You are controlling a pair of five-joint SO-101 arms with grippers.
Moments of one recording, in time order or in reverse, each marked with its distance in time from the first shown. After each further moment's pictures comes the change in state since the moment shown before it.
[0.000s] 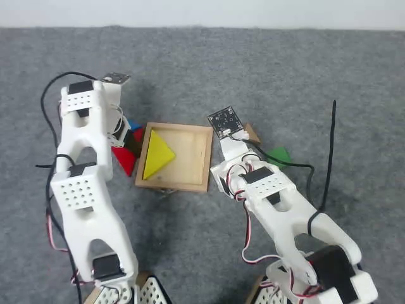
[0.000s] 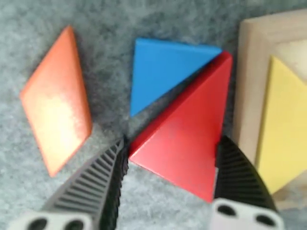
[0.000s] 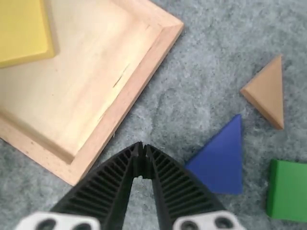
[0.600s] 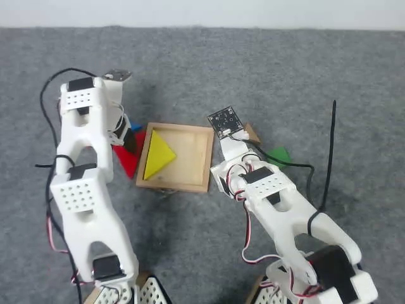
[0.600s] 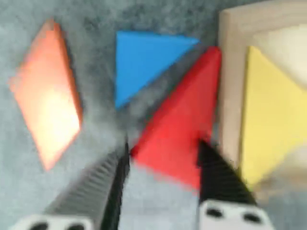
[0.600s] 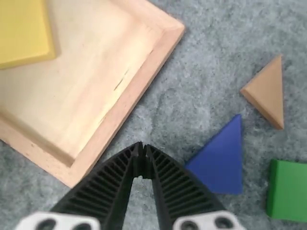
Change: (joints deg) left arm 1.1 -1.2 -0.3 2.6 0.1; right arm 0.0 0.0 0.0 0.0 0.0
